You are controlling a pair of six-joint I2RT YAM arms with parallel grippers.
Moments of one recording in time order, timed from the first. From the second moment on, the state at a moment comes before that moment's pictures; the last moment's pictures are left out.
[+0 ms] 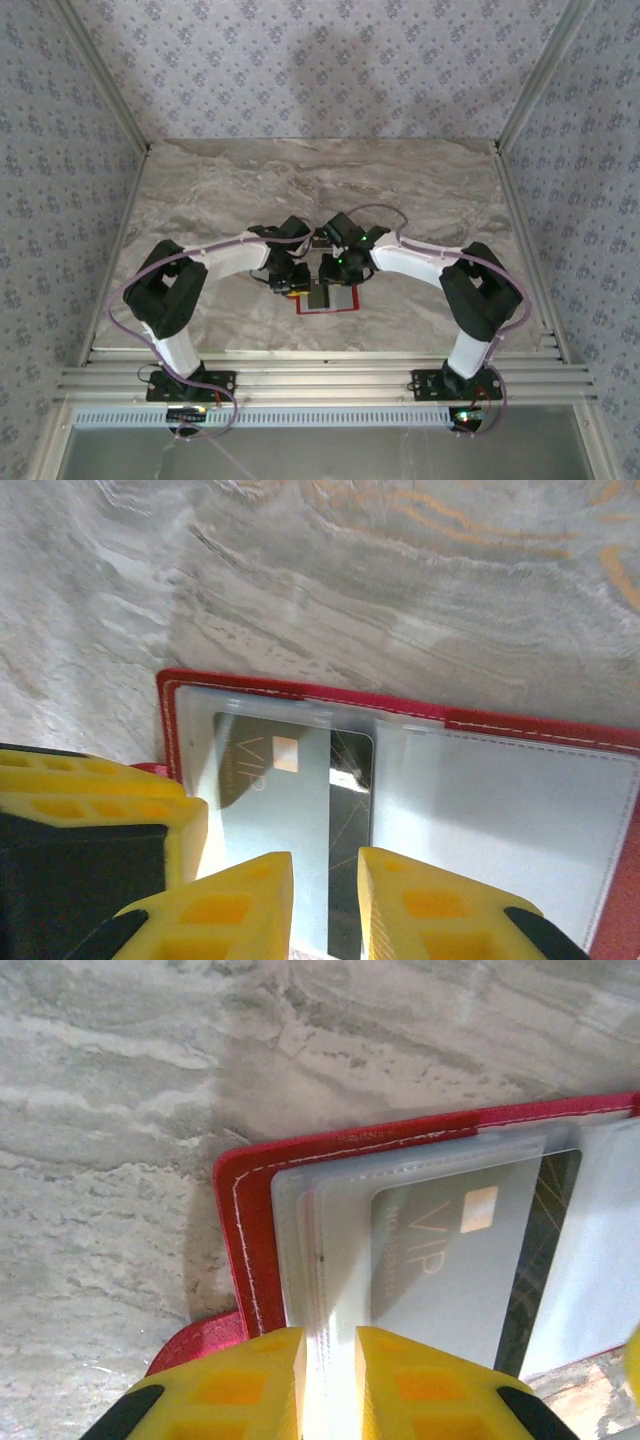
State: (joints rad) left arm -0.72 1.75 1.07 -0.69 0.27 -0.74; right arm 0.76 1.72 1.10 -0.55 -0.24 0.72
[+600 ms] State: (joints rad) left arm -0.75 1.80 1.12 -0.73 0.23 -0.73; right arm 0.71 1.70 0.98 -0.41 -0.37 0.73
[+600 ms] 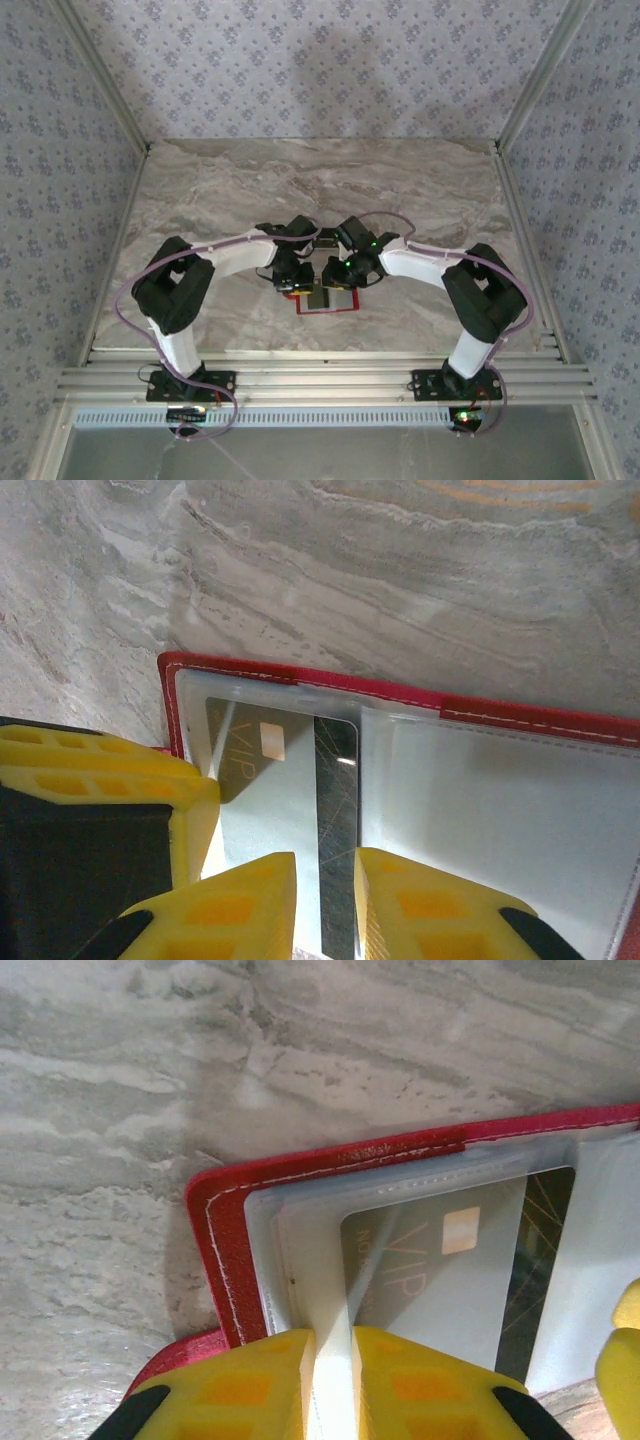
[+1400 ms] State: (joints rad) left arm -0.75 1.80 1.12 -0.73 0.23 -0.72; right arm 0.70 1.75 0.93 -0.31 -0.43 0.73
